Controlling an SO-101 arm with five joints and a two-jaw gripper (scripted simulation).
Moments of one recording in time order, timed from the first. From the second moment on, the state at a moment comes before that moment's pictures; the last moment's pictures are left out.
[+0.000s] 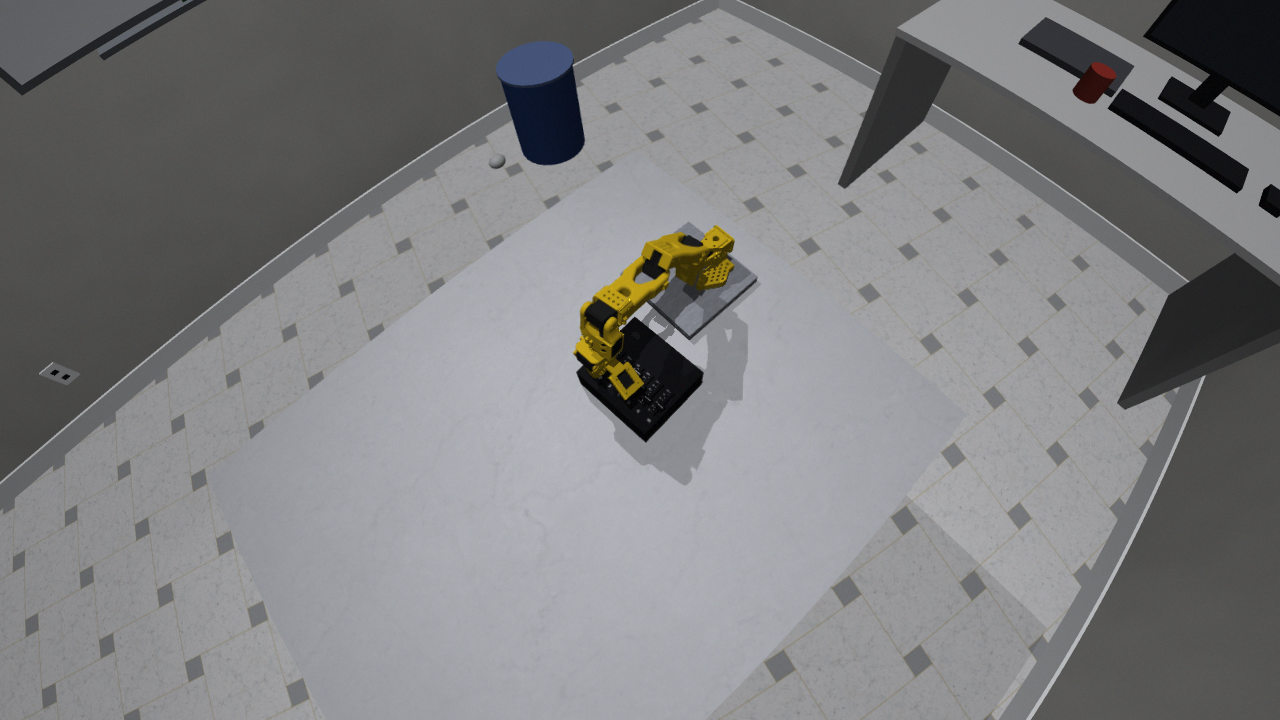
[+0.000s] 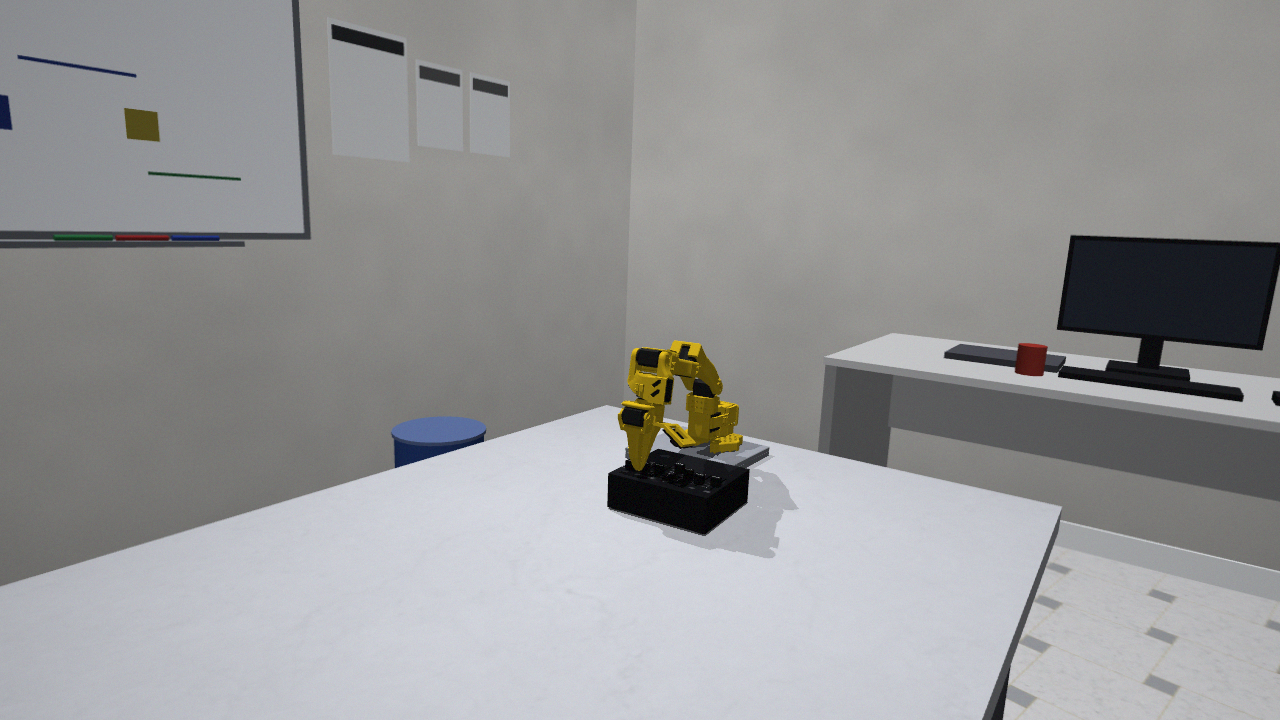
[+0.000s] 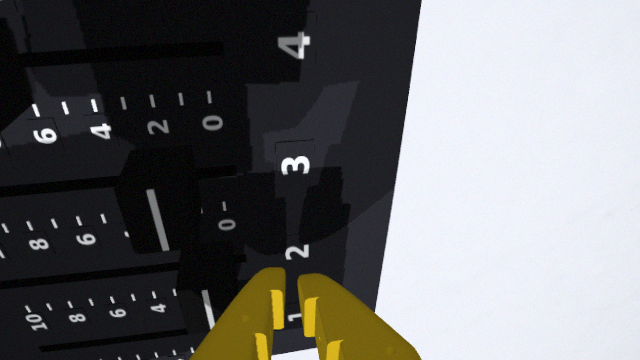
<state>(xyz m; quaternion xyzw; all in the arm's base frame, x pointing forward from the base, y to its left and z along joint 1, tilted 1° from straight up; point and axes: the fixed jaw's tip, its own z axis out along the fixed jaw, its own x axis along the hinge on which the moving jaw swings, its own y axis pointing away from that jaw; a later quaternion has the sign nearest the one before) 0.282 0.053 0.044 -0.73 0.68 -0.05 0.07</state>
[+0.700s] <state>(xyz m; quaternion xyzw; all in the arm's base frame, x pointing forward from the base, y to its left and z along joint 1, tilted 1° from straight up) 0.280 0.053 0.044 -0.73 0.68 -0.05 0.07</state>
